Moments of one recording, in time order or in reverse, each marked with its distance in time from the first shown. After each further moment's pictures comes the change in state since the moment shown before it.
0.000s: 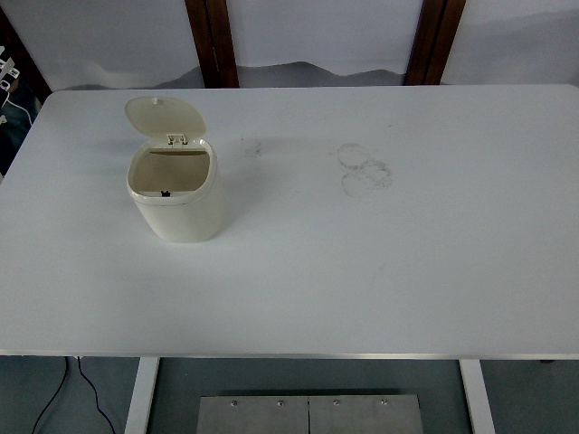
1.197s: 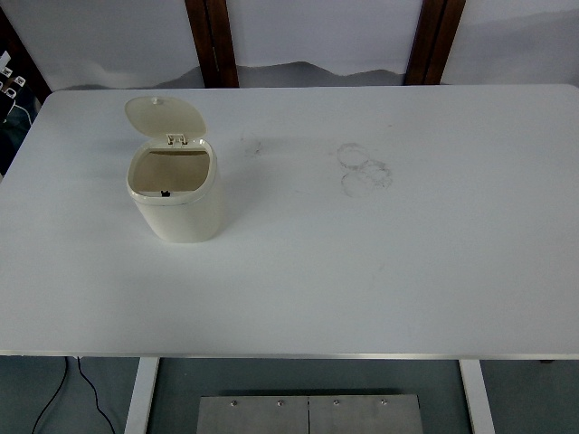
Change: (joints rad) left arm 0.012 -0.014 0.003 0.000 0.005 0.021 0.000; right arm 0.000 0.000 0.000 0.000 0.000 0.000 0.000
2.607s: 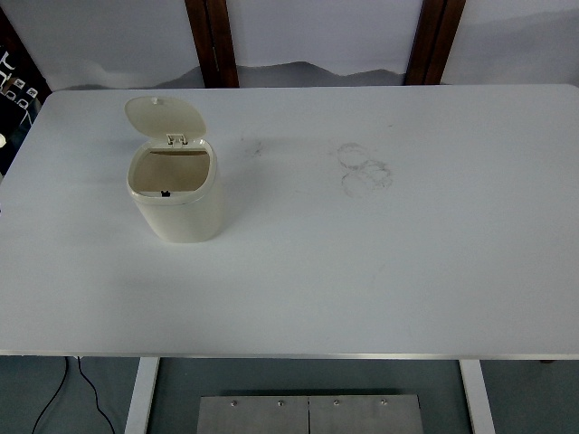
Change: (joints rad) left arm 0.015 -0.024 0.002 0.000 0.004 0.019 0.002; right arm 0.000 0.000 0.001 0.000 -0.001 -0.001 0.000
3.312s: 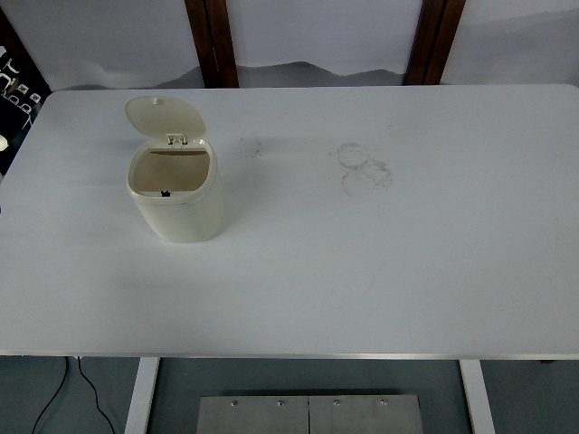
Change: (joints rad) left arm 0.001 0.011 0.008 -0.027 0.003 0.047 0.035; right arm 0.000 0.000 -0.002 0.000 0.000 0.000 -0.001
